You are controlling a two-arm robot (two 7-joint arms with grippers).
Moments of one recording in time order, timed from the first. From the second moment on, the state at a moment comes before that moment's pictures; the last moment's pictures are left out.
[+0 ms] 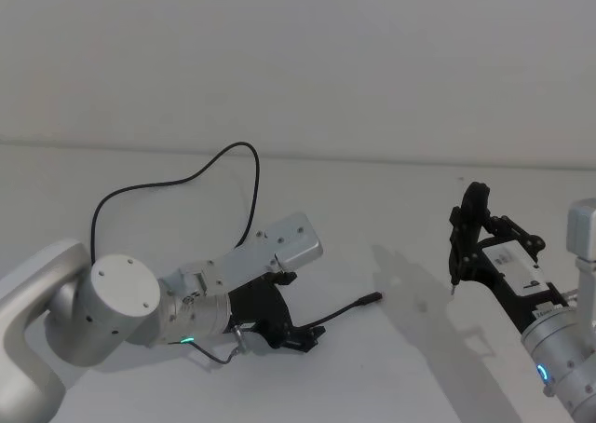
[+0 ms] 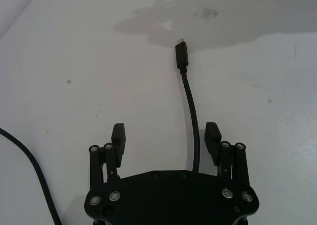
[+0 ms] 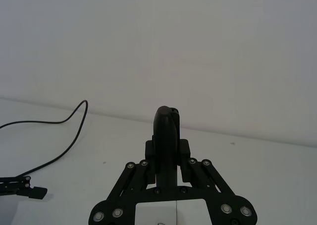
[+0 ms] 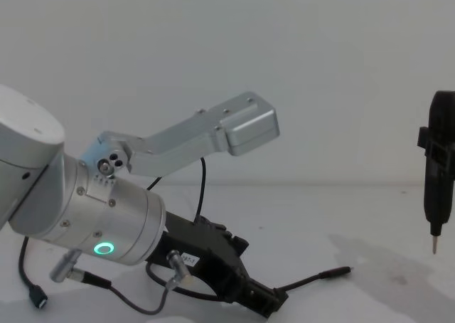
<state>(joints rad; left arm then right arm) -0.52 0.42 0.72 -1.53 -0.06 0.47 -0.58 -0.01 0.34 -0.23 -1.77 0.29 0.03 0.07</state>
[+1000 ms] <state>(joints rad) -0.51 0.41 0.71 -1.52 -0.06 0.49 -0.57 -0.01 0.34 -0.23 -1.77 0.29 0.03 0.07</state>
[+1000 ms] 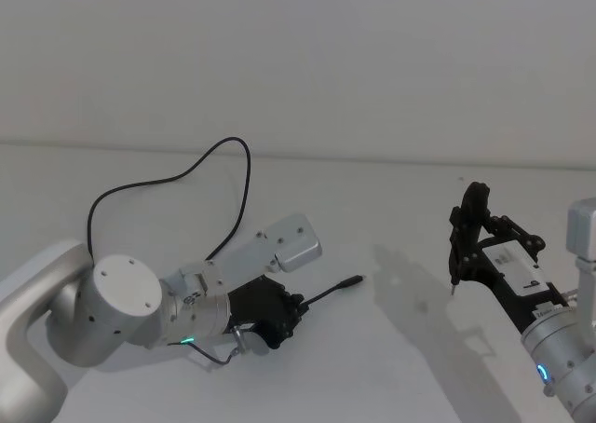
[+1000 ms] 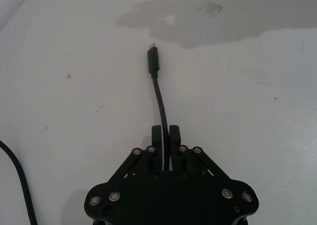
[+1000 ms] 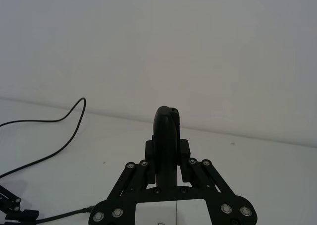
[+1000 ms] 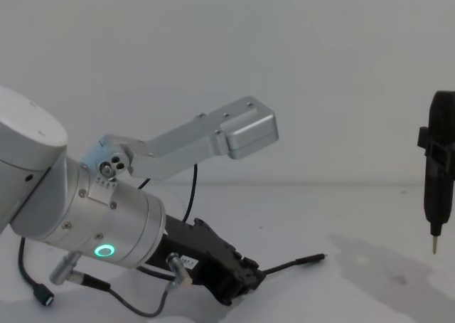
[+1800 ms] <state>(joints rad) -0.49 0.40 0.69 -1.54 -0.05 0.42 -0.54 0.00 0.34 -0.22 -1.79 0.29 0.01 0.09</state>
